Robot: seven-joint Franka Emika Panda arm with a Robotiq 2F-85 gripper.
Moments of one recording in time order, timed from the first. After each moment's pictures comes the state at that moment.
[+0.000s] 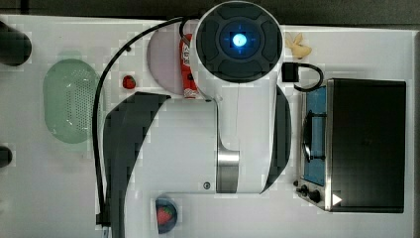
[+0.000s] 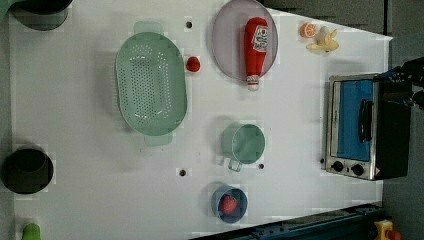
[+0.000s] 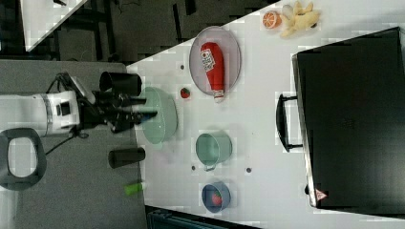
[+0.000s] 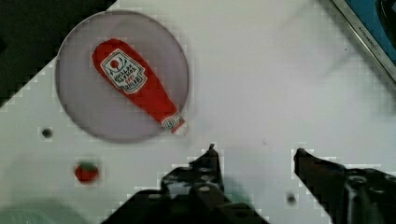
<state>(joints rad) -0.03 0.00 0.03 -1.78 0.00 0.20 -0.05</state>
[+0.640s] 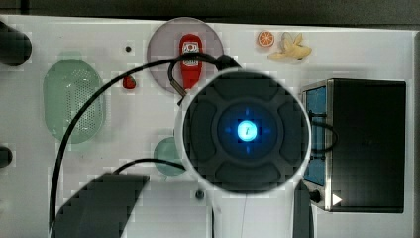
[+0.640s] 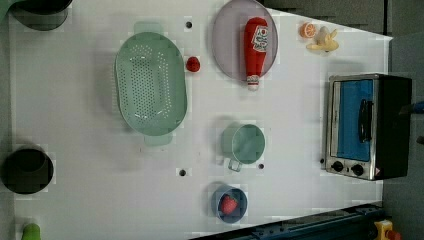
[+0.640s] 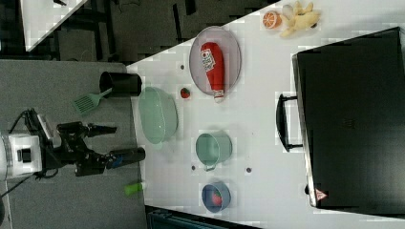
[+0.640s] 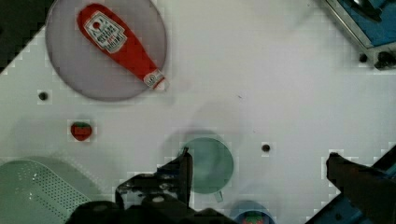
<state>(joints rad) -0.10 -0.19 0.09 -1.81 0.03 0.05 -0.02</state>
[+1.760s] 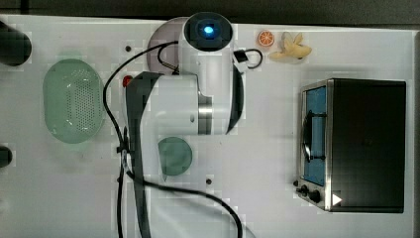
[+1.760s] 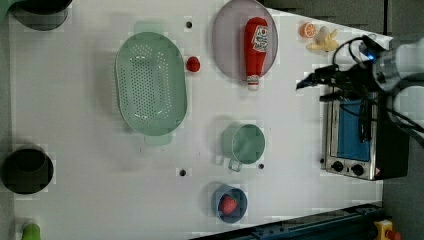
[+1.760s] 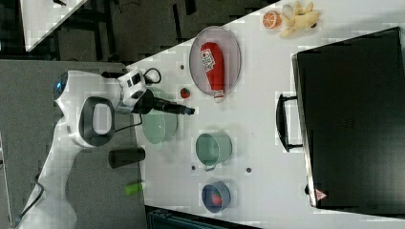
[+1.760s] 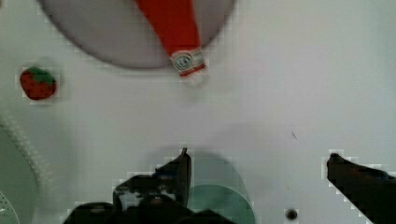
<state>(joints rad) -0.08 0.29 0.15 -1.84 0.02 0.40 -0.41</state>
